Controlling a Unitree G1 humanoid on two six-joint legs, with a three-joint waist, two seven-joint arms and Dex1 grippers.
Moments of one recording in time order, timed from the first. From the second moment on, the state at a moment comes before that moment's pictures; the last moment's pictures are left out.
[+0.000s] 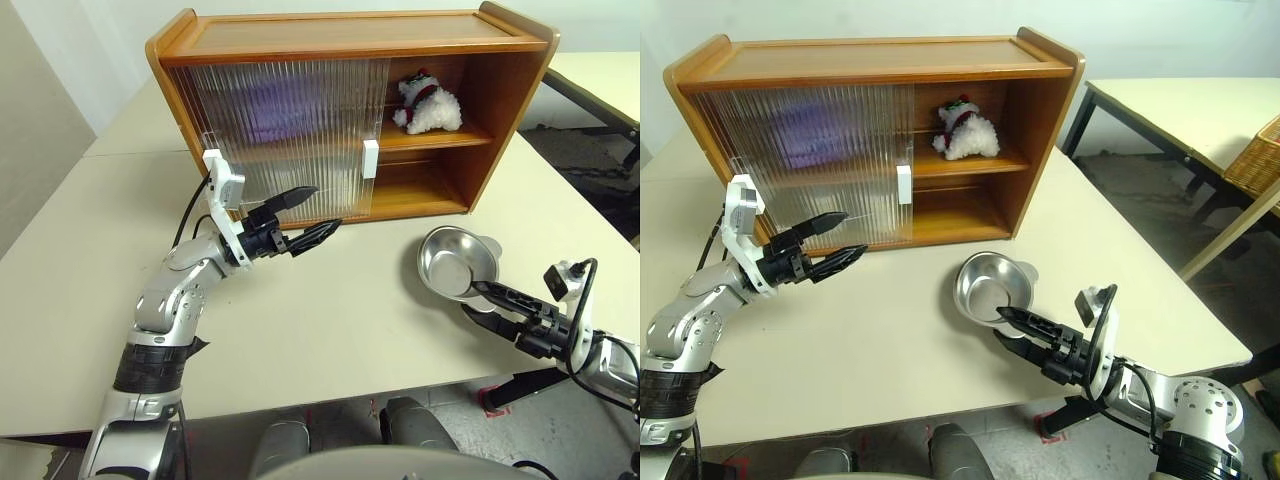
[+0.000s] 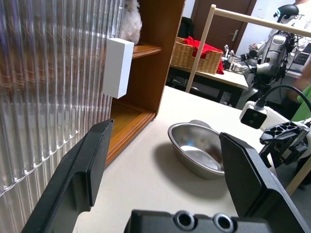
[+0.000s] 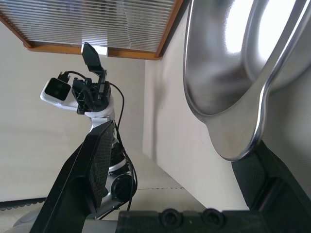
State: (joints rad) left arm -0.28 0.45 0.05 -0.13 -0.58 0.37 -0.90; right arm -0.04 -0.51 -0.60 0.16 1.30 1.56 0.57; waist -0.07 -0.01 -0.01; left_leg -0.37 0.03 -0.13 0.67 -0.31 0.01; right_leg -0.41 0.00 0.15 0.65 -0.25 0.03
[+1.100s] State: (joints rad) left arm -0.29 0.45 0.05 -0.13 -0.58 0.37 -0.91; right arm -0.07 -0.50 -0.61 0.16 1.30 1.53 0.53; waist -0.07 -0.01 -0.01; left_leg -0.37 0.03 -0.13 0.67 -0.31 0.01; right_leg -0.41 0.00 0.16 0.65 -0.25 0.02
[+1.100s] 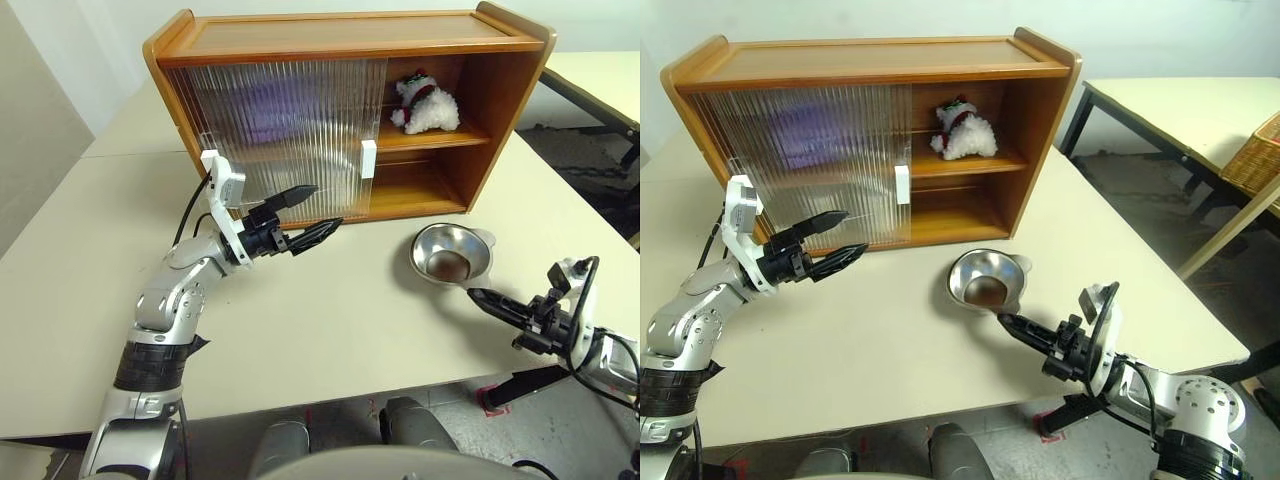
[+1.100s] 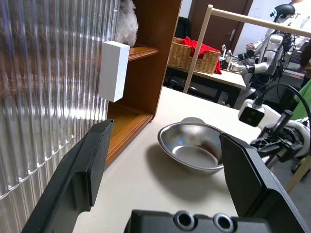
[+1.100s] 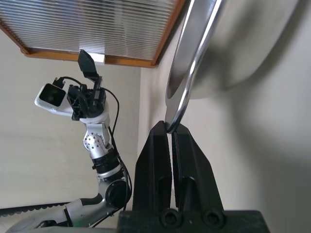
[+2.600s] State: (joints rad) left arm -0.30 0.45 0.05 -0.12 -0.58 0.37 -0.93; right arm -0.07 -0.56 -0.55 0.18 1.54 1.42 0.45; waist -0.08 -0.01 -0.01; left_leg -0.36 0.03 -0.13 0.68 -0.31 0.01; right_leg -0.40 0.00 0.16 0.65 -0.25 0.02
